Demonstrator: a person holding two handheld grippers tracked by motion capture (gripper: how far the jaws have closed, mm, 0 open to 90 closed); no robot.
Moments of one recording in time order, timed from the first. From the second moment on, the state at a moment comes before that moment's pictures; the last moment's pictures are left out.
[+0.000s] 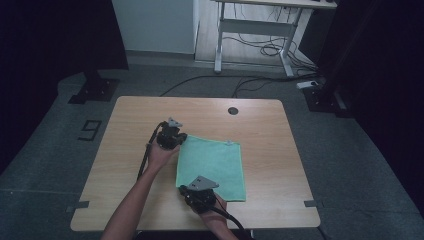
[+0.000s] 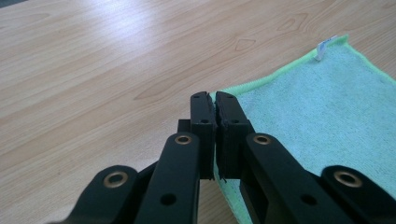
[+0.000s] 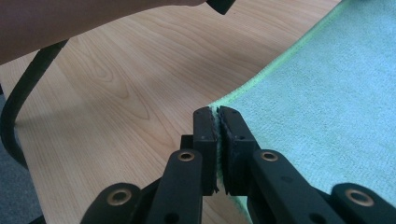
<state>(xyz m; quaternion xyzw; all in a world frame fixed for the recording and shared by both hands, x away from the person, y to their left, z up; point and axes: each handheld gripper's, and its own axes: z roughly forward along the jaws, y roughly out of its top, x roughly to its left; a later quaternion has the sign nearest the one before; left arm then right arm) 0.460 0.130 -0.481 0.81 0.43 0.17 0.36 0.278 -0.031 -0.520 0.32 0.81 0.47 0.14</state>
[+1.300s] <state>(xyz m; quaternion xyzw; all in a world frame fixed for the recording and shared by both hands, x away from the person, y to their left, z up) 0.452 0.141 -0.444 0.80 0.43 0.17 0.38 0.277 -0.021 -0.495 0.31 0.79 0.50 0.15</state>
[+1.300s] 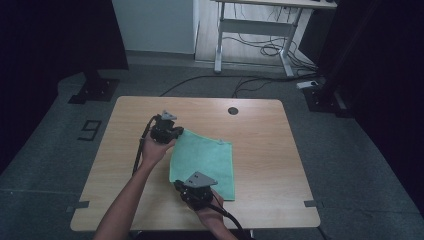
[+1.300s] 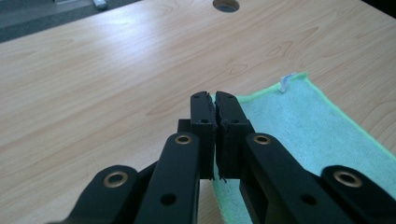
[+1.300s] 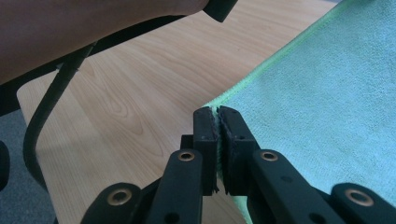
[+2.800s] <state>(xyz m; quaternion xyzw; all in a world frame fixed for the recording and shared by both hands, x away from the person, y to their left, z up) 0.448 0.166 -0.427 0.79 0.45 0.18 0.38 0.271 0.008 -0.474 0.28 0.79 0.53 0.14</state>
